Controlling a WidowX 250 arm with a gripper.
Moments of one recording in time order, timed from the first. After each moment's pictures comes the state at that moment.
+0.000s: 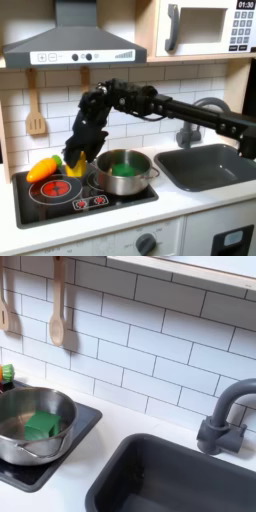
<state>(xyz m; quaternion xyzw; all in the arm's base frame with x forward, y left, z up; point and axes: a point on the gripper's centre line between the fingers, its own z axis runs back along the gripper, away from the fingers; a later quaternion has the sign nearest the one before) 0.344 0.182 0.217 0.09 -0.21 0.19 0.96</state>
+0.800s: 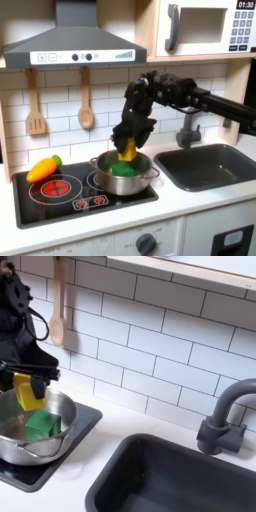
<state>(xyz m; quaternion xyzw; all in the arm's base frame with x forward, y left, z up) 0.345 0.078 0.226 0.01 -0.22 0.08 0.97</state>
